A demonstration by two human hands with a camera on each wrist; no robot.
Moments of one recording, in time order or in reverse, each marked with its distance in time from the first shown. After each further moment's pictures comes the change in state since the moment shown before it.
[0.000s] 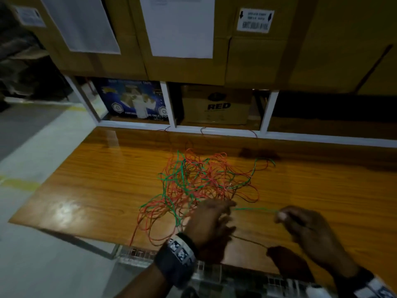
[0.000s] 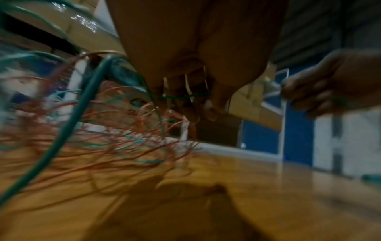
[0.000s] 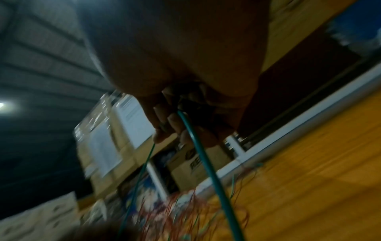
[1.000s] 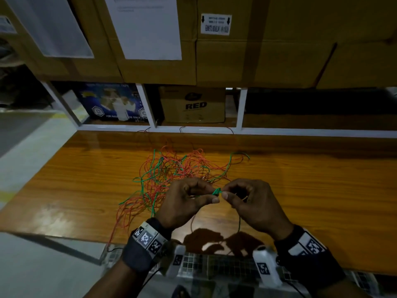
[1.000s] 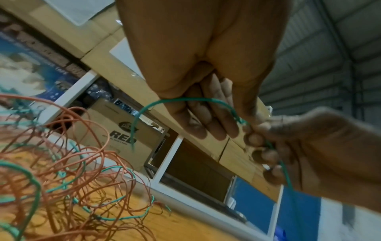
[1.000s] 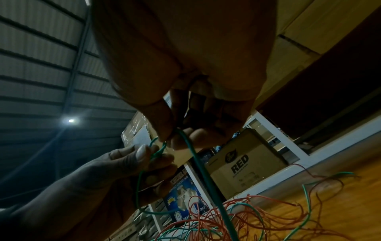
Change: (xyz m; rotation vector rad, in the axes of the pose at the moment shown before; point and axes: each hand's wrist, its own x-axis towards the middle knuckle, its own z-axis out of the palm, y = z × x) left_hand 0.020 0.068 -0.036 -0.558 0.184 -0.202; right_hand 0.008 -0.036 0.013 -0.016 0.038 -0.328
